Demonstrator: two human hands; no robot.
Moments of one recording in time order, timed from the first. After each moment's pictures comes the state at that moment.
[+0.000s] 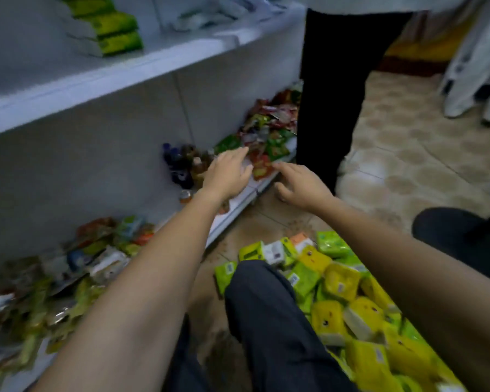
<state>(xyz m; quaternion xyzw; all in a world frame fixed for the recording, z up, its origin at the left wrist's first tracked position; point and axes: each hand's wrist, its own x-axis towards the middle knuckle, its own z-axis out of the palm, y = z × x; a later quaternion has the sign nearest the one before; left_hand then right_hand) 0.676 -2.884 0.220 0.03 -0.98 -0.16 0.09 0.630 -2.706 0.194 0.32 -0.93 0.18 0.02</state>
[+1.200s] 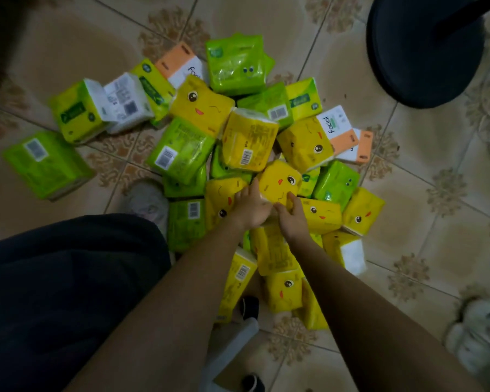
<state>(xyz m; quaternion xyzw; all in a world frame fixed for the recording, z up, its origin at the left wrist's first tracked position) 0.660 -2.574 -0.213 0.12 -0.76 -0.39 -0.50 0.694 -2.476 -0.206 -0.39 -0.77 0.42 -0.27</state>
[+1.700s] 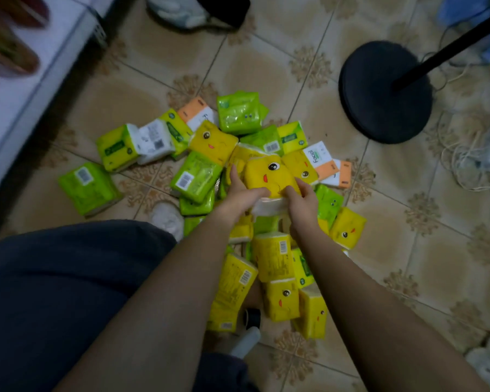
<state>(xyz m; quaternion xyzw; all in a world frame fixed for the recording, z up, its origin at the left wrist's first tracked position) 0.634 -2.613 -0.114 0.31 -0.65 -0.59 -0.37 0.653 -2.501 -0.095 -0.41 -0.72 0.54 -0.11</state>
